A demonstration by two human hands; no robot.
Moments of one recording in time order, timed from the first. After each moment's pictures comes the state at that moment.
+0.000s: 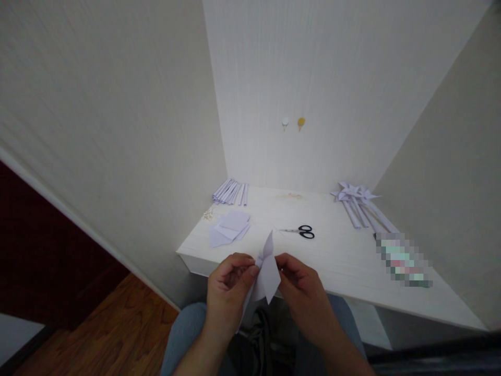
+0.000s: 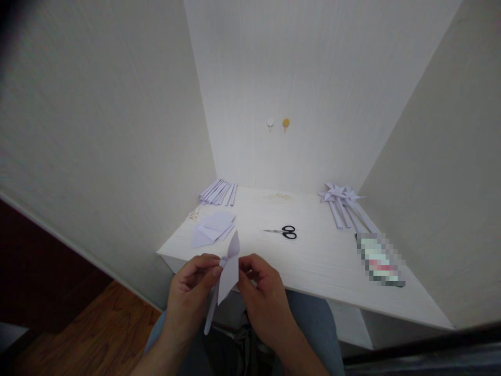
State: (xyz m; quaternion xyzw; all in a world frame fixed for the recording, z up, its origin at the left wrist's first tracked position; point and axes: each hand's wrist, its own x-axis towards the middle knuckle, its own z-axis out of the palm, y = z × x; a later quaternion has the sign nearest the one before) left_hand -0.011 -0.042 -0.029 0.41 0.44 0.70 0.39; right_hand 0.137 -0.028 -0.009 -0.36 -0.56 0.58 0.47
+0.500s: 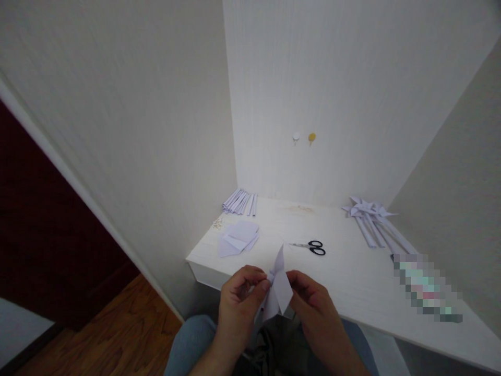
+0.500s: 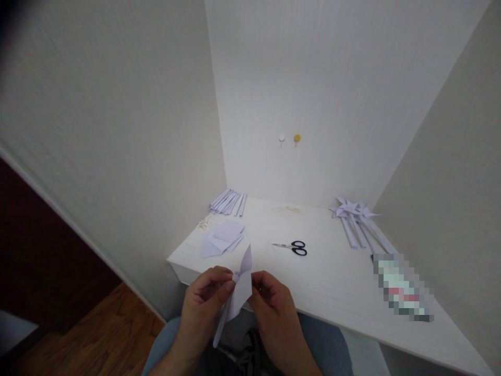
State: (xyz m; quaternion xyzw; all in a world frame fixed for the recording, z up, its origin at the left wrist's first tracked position) left_hand -0.011 -0.040 -0.032 0.41 0.43 0.71 0.38; right_hand 0.135 -0.023 -0.010 -0.35 -0.54 0.61 0.47
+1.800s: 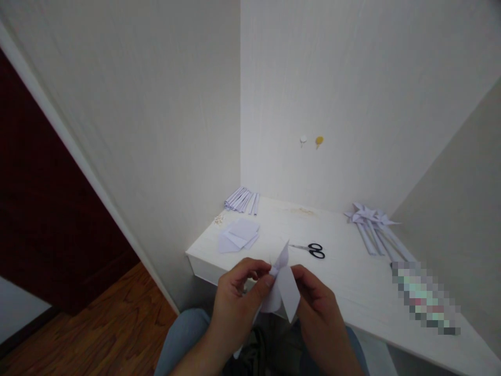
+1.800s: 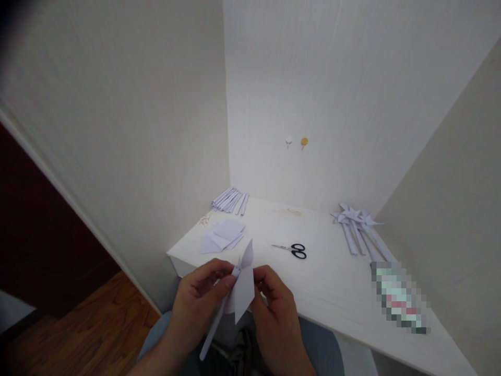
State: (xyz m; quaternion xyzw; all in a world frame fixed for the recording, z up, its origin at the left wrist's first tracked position) left_hand -0.016 -0.047 -0.011 0.47 0.47 0.64 0.40; right_hand 0.135 -0.029 -0.002 -0.33 -0.56 0.58 0.49
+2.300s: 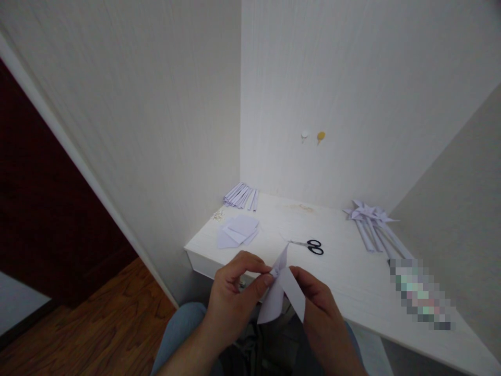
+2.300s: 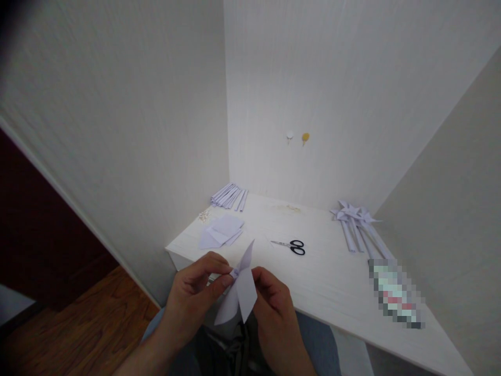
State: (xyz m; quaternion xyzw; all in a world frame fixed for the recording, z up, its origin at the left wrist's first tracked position) left_hand -0.026 -0.045 -0.009 0.54 0.40 0.66 0.35; right_hand 0.130 -0.032 0.006 -0.28 -0.47 0.68 0.48
